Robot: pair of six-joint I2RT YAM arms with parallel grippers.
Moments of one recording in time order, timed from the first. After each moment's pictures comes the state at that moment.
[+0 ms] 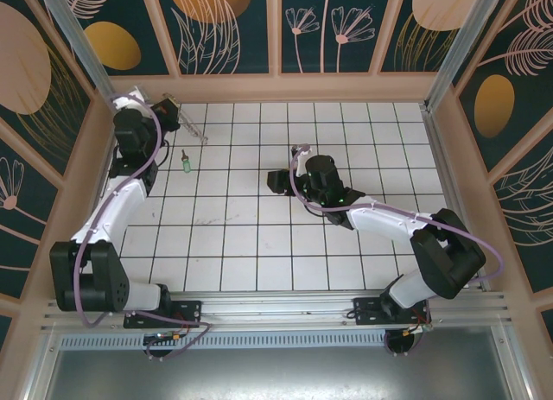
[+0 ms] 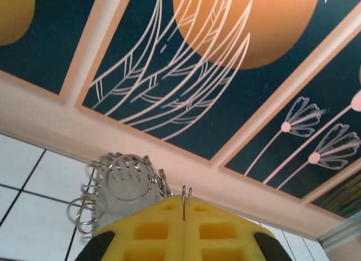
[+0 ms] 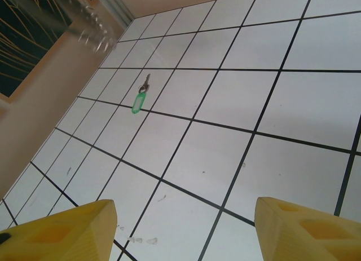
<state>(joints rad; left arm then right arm) -0.02 1.40 1.05 0.28 0.15 -0.58 0.72 1.49 0.81 0.29 -0.11 0.51</state>
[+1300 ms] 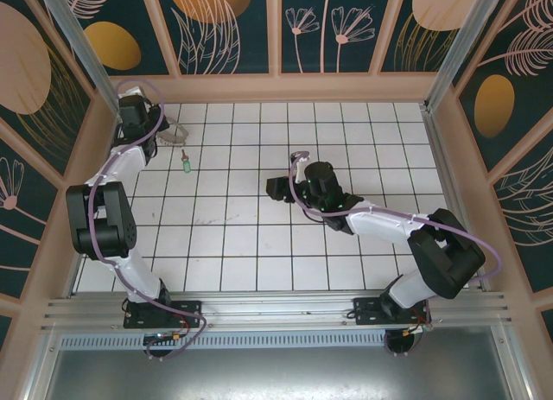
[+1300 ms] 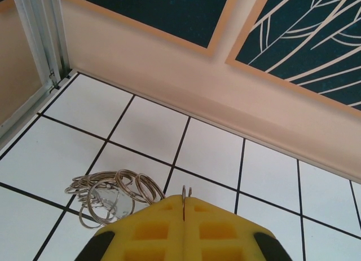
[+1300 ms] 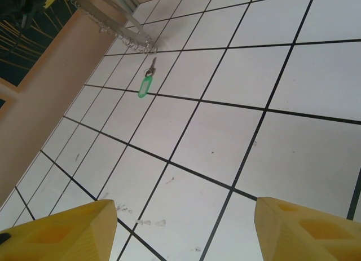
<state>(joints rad) 0.09 1.78 1.28 0.06 -0.04 -0.34 0.74 1.49 0.75 0.33 -0.13 0.55</state>
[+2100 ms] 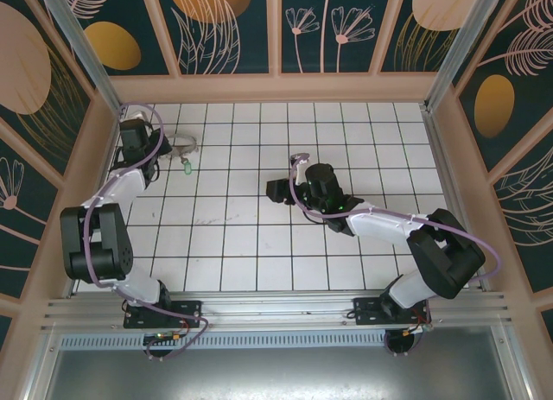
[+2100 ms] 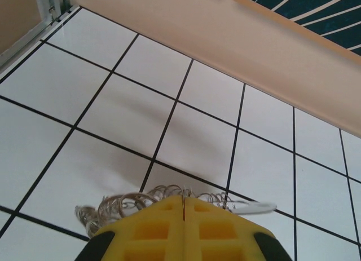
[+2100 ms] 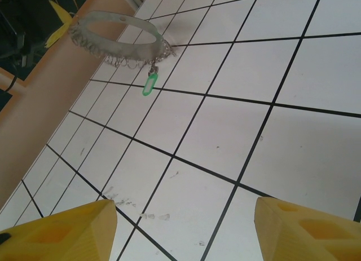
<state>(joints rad) 0.09 1.58 0.99 0.07 0.02 -0.40 0.74 1.49 0.74 0.36 -0.16 0.55</state>
